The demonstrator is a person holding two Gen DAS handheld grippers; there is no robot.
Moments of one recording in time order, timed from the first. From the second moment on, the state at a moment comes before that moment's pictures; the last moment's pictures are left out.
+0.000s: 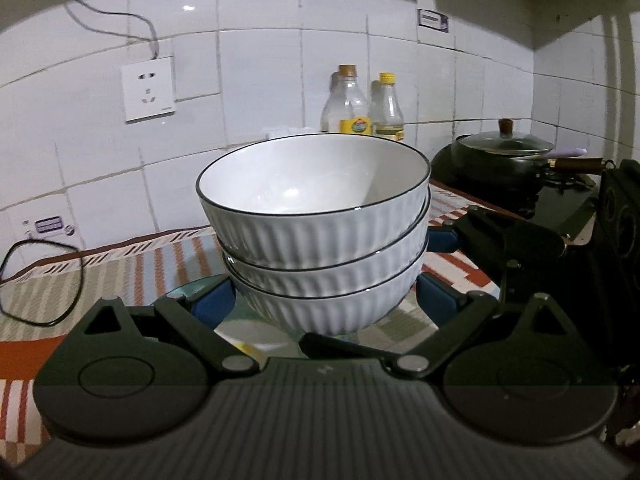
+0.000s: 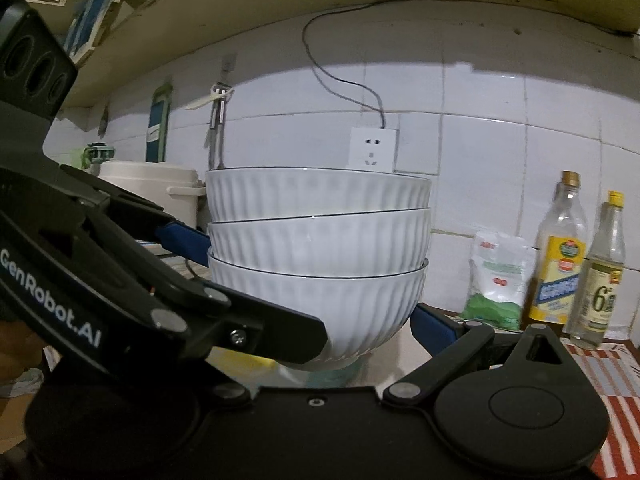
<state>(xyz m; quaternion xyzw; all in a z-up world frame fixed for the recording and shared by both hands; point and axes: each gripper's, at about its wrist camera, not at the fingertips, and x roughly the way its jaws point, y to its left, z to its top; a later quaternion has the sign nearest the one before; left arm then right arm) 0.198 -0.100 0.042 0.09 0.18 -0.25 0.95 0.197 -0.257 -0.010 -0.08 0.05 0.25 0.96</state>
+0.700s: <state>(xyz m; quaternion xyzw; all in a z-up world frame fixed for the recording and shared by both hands) 0.227 -0.034 0.012 0.05 0.23 -0.22 0.94 0.230 -0.202 -0.036 -0.07 0.11 0.29 0.95</state>
